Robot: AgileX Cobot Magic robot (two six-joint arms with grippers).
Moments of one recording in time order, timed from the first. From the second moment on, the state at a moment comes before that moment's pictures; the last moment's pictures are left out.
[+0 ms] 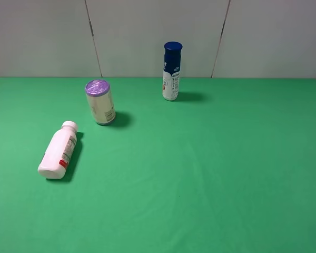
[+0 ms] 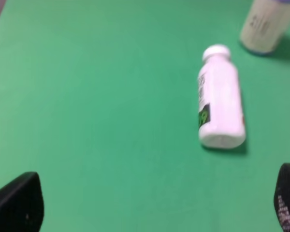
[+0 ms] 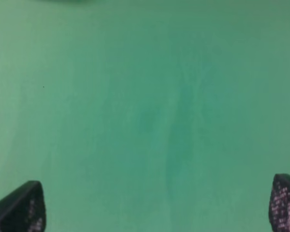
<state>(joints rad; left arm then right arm) -0.12 0.00 -0.50 0.14 1.10 -0.20 0.27 0.25 -0.50 -0.13 1.03 0.19</state>
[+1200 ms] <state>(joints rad) -0.12 0.00 -0.49 0.13 1.08 -0.19 0.27 0.25 -0.50 -0.13 1.03 0.19</state>
